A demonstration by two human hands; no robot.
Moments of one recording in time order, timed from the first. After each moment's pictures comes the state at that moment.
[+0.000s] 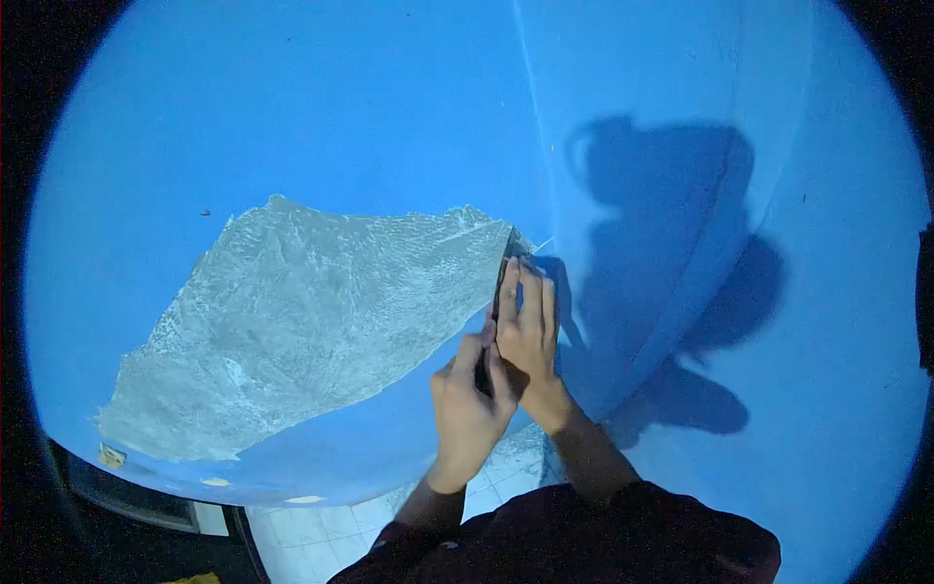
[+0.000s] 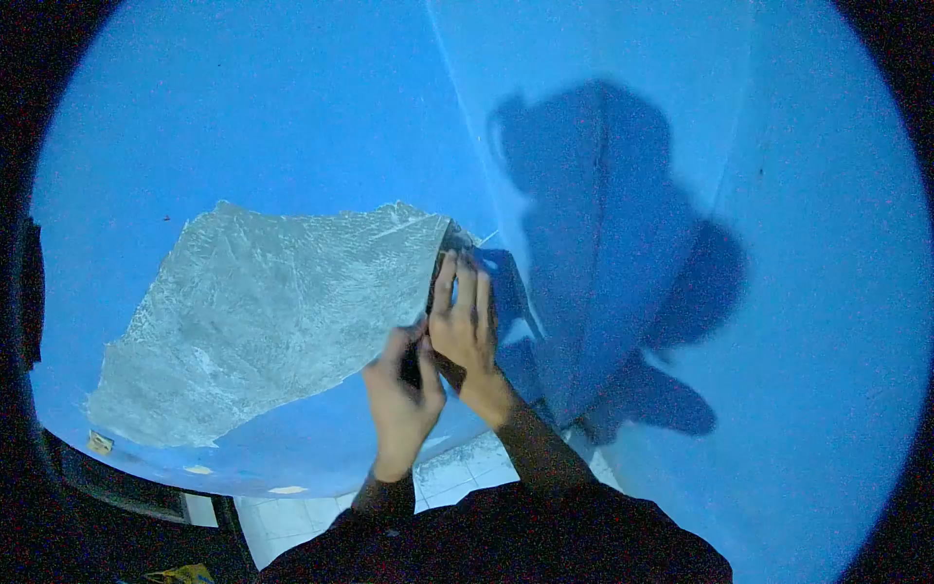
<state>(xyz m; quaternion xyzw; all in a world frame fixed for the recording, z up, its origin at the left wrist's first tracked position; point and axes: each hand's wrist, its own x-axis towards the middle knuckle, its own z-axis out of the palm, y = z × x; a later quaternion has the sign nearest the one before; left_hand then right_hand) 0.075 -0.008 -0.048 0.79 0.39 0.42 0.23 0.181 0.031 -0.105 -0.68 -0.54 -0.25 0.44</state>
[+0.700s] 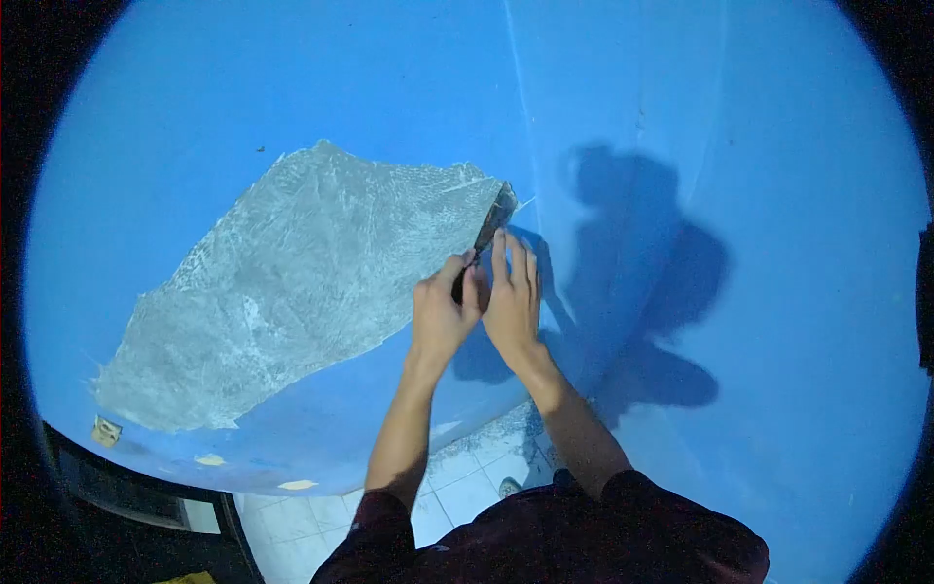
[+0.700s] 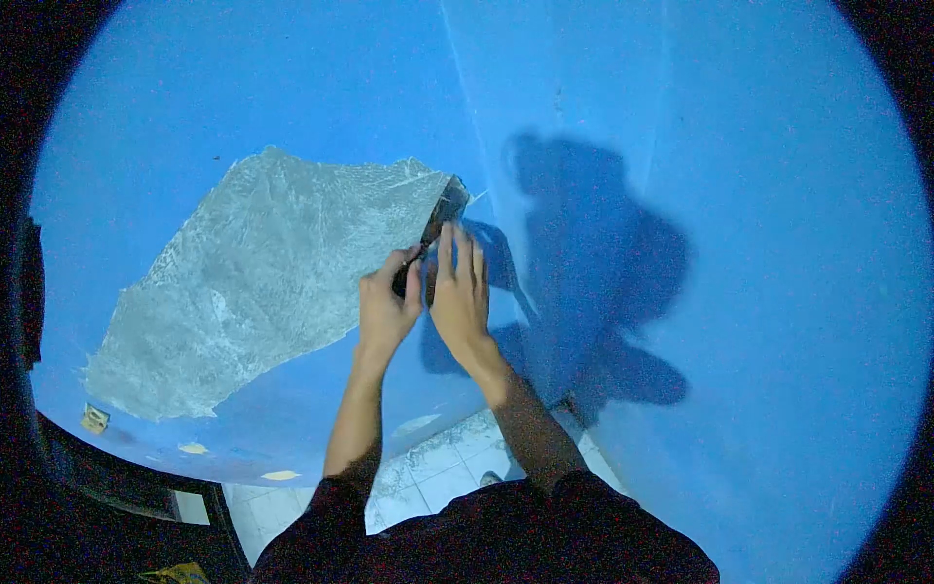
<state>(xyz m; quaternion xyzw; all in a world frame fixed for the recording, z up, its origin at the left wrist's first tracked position) 0.049 0.039 -0.064 0.83 0.25 0.48 0.15 0.152 0.001 -0.115 -0.67 -0.52 -0.20 0.50</state>
